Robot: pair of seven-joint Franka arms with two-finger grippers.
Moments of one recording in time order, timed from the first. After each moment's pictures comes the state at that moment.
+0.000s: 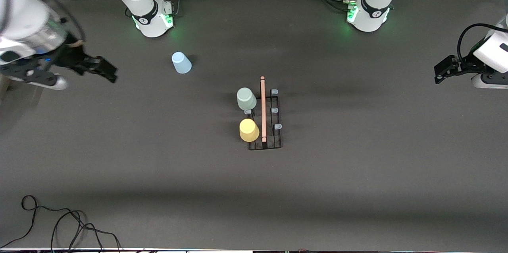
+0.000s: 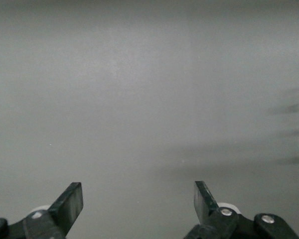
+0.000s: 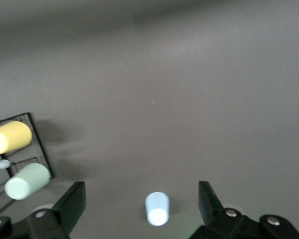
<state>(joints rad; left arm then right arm) -0.01 -0.13 0.02 -1.86 0.04 1.78 0.08 0.25 -0.02 -0.07 -1.57 -0.03 1.54 0.41</state>
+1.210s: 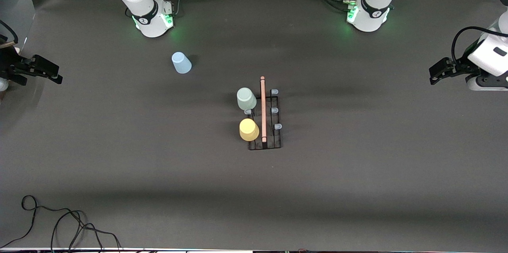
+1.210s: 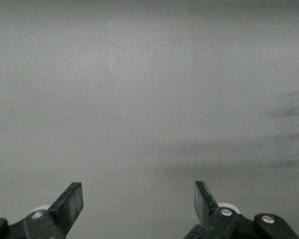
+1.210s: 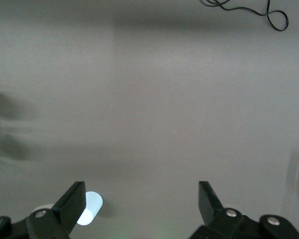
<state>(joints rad) -0.02 -0.12 0.01 -1.86 0.04 1.76 0.01 -0.04 -0.02 0.00 -1.57 -0.03 1.54 -0.05</state>
